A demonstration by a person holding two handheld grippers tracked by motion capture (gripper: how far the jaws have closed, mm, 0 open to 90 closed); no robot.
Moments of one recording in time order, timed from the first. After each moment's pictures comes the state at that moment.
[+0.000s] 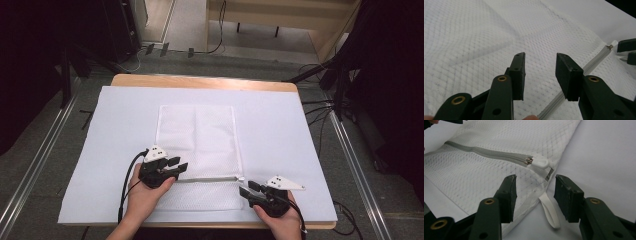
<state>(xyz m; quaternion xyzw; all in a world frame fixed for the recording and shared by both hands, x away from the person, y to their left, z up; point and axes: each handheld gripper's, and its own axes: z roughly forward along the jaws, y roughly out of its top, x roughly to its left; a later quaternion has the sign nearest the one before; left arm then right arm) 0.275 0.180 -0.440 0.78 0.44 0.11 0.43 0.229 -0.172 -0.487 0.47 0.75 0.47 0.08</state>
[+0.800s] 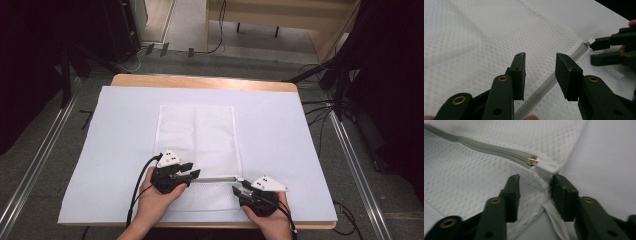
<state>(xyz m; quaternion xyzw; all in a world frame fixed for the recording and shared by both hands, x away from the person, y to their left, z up) 0.267 0.150 -0.442 0.79 0.41 0.09 0.44 0.228 -0.142 -0.490 0.45 0.77 0.43 0.14</state>
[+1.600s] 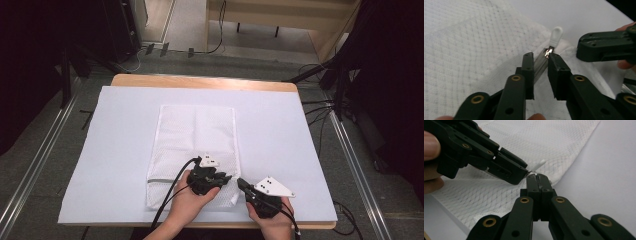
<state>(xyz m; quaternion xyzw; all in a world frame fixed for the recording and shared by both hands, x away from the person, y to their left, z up) 0.276 0.064 -0.459 0.82 0.39 0.01 0.41 0.218 -0.143 -0.470 0.42 0.75 0.47 0.18</state>
